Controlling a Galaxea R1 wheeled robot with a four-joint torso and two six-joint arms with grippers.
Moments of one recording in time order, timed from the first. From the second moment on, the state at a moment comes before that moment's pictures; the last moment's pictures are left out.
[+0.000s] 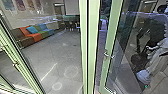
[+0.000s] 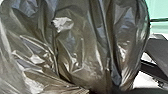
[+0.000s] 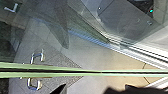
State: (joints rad) left arm 1.47 2.85 -2.39 -0.54 0.10 0.34; right arm 0.12 1.88 -1.97 0.35 -0.89 0.61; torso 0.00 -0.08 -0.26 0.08
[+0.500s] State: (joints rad) left arm 1.47 2.85 -2.39 -0.54 0.10 0.34; right arm 0.14 1.79 -2.00 0.34 -0.87 0.57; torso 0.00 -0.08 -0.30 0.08
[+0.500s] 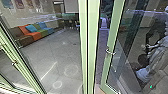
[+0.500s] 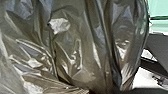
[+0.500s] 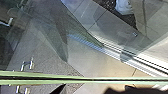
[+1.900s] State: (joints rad) left arm 1.47 2.86 -2.39 -0.54 0.10 0.34; right arm 0.01 1.82 -2.04 0.38 -0.77 0.49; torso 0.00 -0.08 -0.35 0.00
